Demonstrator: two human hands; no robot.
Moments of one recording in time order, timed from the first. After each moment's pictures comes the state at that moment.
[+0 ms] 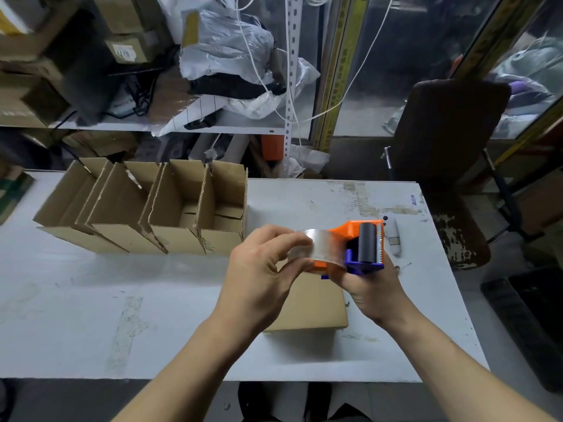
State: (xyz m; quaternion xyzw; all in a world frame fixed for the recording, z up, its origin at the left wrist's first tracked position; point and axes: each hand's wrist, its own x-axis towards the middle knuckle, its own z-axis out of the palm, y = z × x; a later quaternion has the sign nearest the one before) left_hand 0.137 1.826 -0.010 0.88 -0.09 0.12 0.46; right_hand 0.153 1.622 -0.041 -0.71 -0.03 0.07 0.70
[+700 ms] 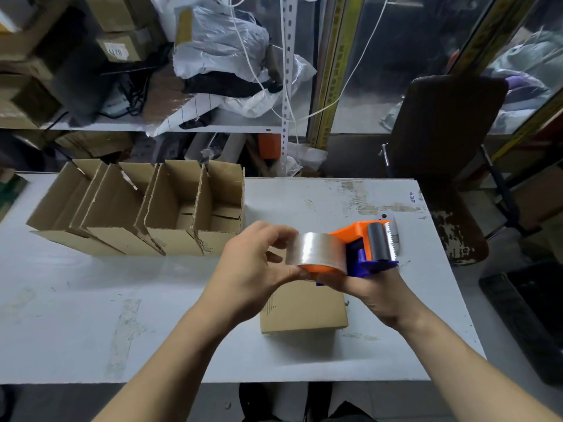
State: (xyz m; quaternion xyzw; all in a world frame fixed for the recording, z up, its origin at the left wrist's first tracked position) left_hand 0.153 1.841 -0.003 0.88 -0.07 -0.02 0.48; right_hand 0.154 1.615 -0.031 -0.68 -0.07 0.14 0.71
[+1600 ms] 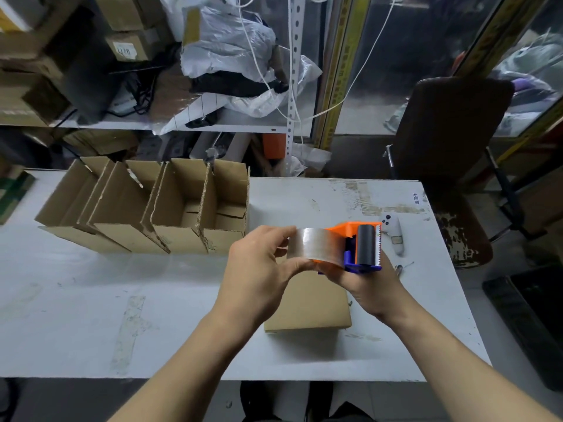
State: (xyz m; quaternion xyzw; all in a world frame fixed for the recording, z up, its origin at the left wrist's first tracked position) left_hand 0.143 1.832 -0.005 0.90 -0.02 0.05 0.44; right_hand 0.162 1.625 -0.045 -0.74 -0.04 0.10 0.67
